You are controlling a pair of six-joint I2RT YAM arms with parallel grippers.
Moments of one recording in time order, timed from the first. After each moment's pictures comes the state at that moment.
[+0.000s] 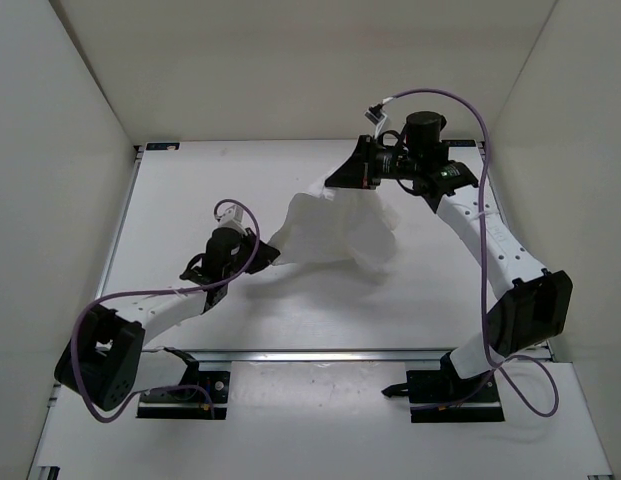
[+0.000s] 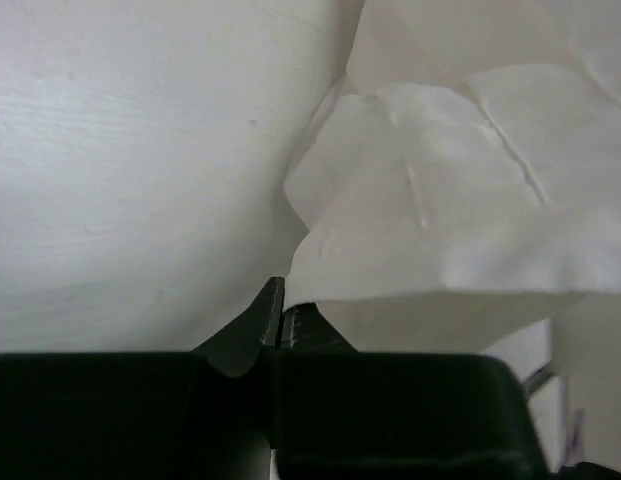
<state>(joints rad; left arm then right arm) -0.48 1.25 0.48 0.31 0.08 -0.83 0.35 1.54 1.52 -0.32 -0.88 0.55</state>
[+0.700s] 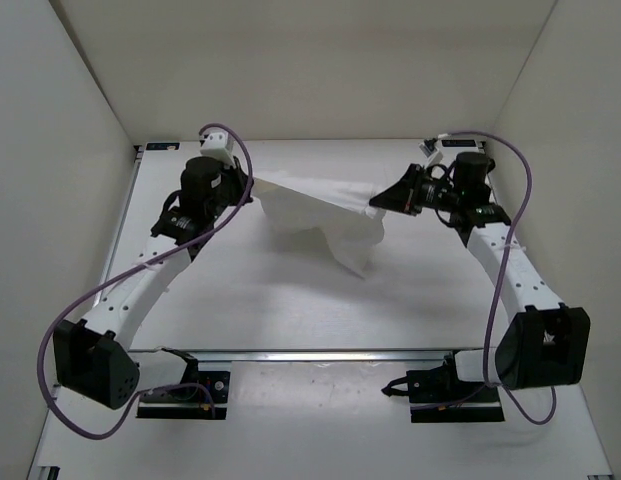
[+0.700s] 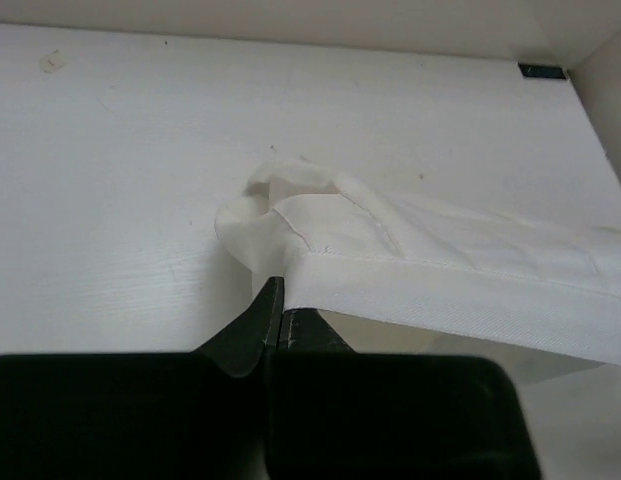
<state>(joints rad) -0.36 1.27 1.14 -0.15 -0.08 -0.32 0.09 1.35 1.13 -0.17 -0.94 0.58</state>
